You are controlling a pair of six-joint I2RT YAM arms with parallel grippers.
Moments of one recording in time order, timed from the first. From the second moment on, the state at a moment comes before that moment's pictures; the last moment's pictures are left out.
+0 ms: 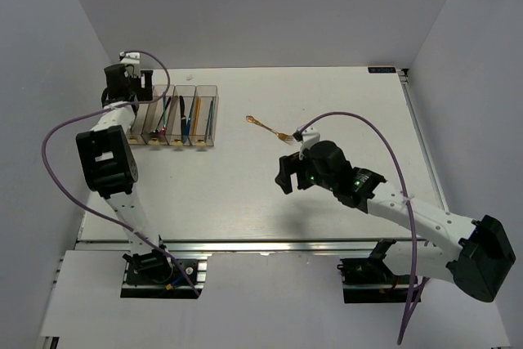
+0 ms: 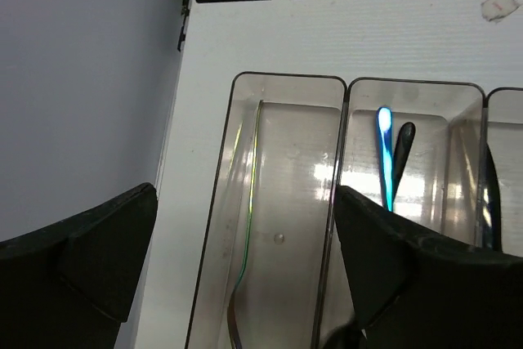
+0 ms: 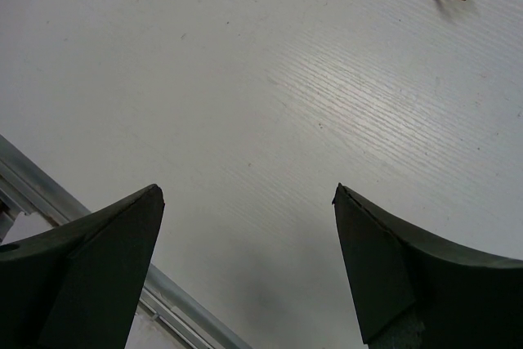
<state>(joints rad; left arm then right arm) 0.24 2.05 1.55 0.06 -0.01 0.29 0.86 1.11 0.77 -0.23 0.05 0.31</state>
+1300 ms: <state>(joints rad) 0.22 0.96 0.71 -0.10 0.16 -0.51 0.60 2.37 1.94 -0.54 -0.12 -0.26</state>
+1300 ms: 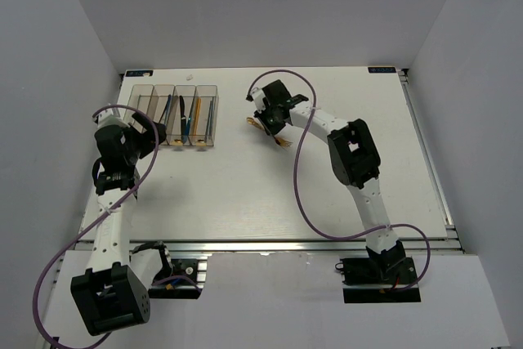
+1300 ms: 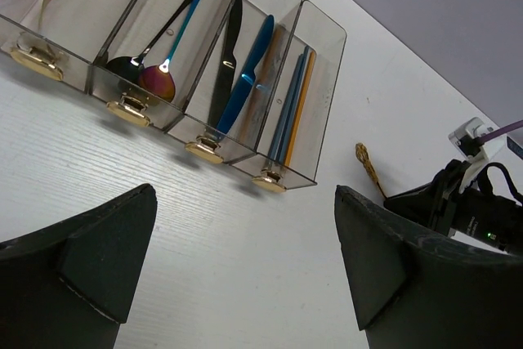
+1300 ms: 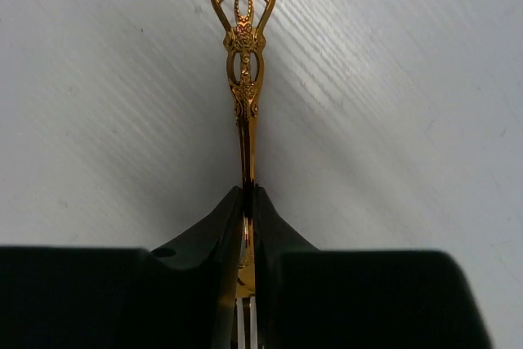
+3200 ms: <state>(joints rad) -0.23 1.48 1.11 0.05 0.31 -0.57 0.90 1.46 1.19 -0.21 -0.04 0.45</state>
